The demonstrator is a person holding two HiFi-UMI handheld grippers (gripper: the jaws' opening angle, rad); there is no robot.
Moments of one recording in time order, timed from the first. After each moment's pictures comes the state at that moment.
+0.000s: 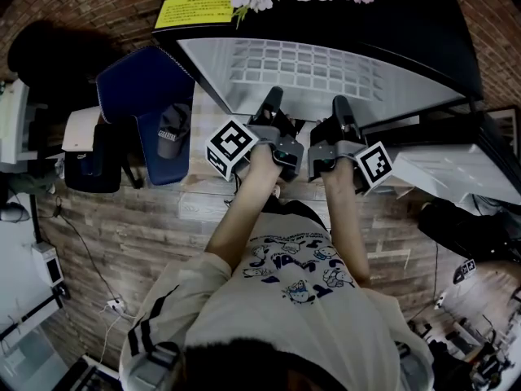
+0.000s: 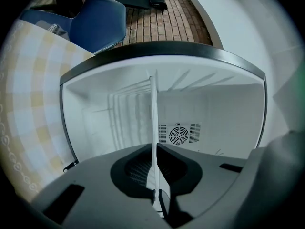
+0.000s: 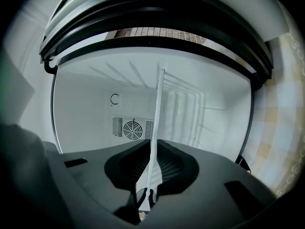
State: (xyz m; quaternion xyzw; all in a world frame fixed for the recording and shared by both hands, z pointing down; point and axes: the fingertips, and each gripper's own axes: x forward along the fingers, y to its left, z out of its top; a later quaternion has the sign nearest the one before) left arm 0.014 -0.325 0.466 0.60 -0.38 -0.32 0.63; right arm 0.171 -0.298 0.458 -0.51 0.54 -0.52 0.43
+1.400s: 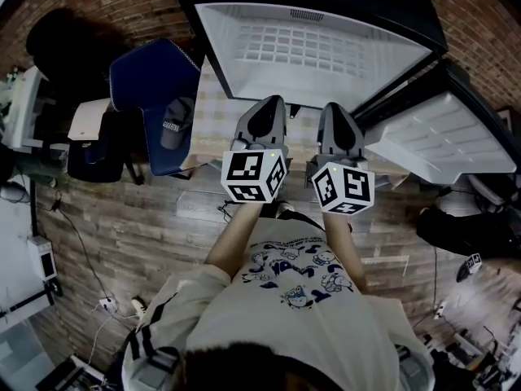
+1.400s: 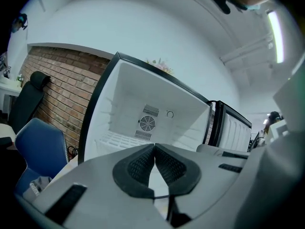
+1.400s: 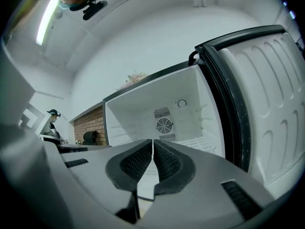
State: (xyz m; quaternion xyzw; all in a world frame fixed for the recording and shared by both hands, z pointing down) left arm 0.020 -0.214 0.382 0.84 -0.51 -0.03 0.16; right arm 0.127 -0.192 0.372 -0.63 0.77 -0.10 0.05
